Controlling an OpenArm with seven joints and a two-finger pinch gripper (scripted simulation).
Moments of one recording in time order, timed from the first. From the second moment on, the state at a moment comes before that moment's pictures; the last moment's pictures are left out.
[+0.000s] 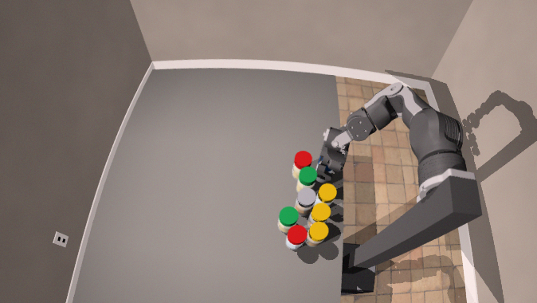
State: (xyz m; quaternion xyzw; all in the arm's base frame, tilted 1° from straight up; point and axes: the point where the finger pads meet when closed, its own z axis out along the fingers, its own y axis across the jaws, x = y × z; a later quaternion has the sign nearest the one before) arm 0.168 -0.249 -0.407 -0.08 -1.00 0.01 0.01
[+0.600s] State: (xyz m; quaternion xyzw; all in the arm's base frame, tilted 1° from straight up) arm 0.169 -0.247 -0.392 -0.08 -1.00 0.01 0.01
